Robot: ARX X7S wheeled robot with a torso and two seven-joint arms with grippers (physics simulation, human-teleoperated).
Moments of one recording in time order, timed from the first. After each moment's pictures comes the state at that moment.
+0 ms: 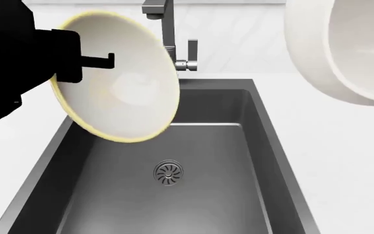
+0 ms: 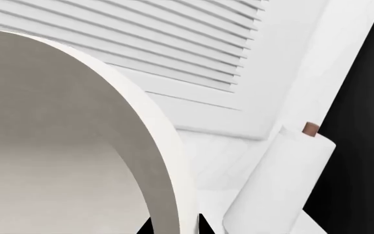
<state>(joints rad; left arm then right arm) -1.95 -0.85 1.30 0.23 -2.26 -0.70 -1.34 2.30 1.19 -1.09 -0.33 2.46 1.16 1.54</state>
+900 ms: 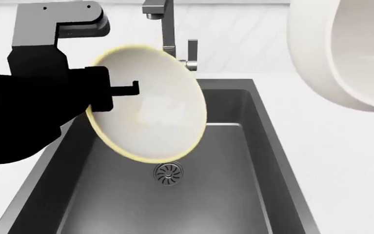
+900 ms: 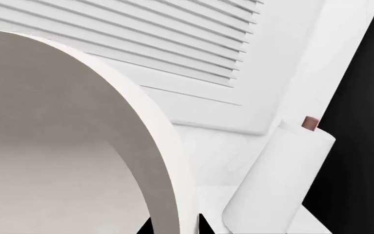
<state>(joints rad) -1.73 -0.86 1.27 0.34 -2.23 -0.47 -1.28 2.28 1.23 -1.08 -0.35 2.45 1.16 1.52</state>
